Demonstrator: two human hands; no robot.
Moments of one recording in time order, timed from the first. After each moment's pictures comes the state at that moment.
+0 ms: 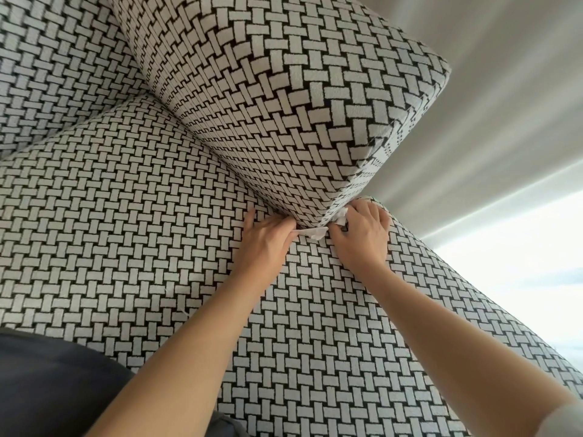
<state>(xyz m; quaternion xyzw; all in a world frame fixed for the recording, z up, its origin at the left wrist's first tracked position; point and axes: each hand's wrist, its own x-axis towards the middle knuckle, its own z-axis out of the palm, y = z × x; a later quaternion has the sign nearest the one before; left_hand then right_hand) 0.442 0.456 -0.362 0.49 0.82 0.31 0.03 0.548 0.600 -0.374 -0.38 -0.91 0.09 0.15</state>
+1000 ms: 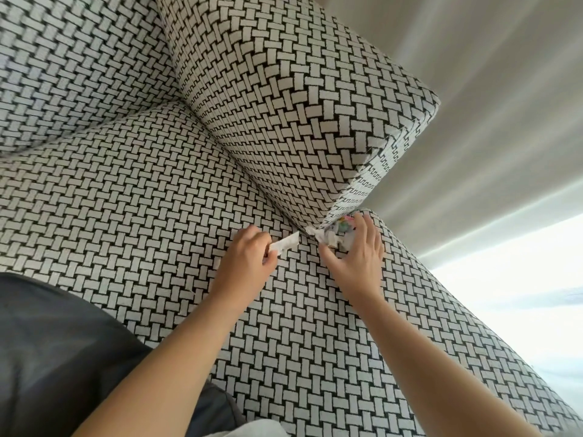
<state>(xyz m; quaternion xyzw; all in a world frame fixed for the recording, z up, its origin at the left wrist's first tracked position) 0.457 0.411 -0.350 0.40 0.87 0.28 0.07 0.575 0.568 -0.362 -0.39 -0.88 0.20 0.15</state>
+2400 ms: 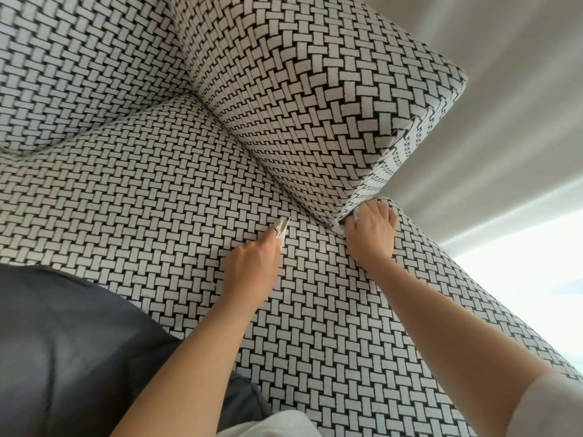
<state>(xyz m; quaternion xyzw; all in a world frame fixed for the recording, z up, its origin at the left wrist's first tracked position) 0.458 0.395 -0.358 0.37 0.91 0.14 0.06 0.541 0.593 -0.377 -0.39 -0.91 0.08 0.11</state>
